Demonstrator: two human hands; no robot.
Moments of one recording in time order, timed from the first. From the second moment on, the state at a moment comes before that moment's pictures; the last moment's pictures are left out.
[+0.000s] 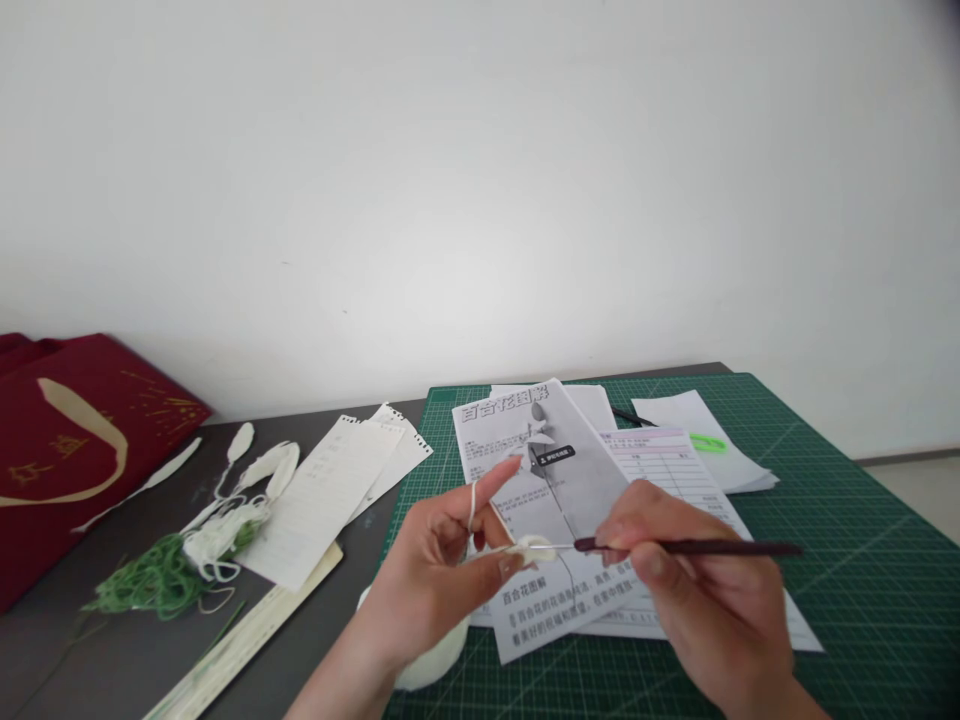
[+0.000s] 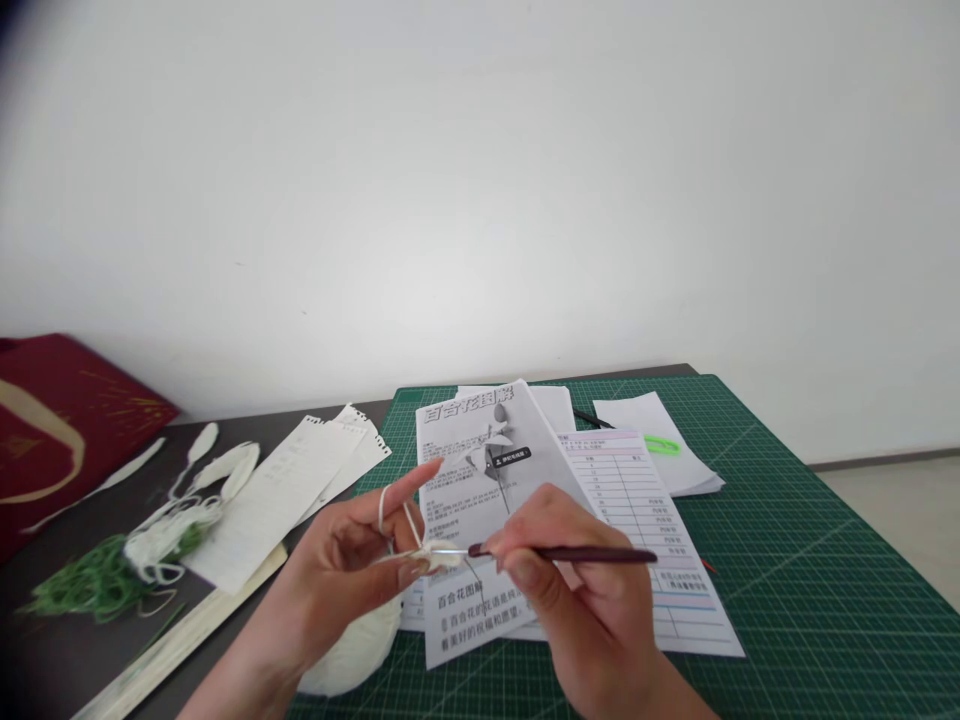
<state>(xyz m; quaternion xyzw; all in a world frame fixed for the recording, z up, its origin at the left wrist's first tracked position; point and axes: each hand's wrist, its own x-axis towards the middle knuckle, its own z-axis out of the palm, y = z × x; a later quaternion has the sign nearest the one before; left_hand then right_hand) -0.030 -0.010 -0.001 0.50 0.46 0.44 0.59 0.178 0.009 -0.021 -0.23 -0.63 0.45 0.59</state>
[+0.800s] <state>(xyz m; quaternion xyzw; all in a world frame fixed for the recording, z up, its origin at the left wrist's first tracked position) -0.006 -0.010 -0.007 0.41 0.52 0.53 0.53 0.153 0.005 -0.027 -0.25 -0.69 0.28 0.61</state>
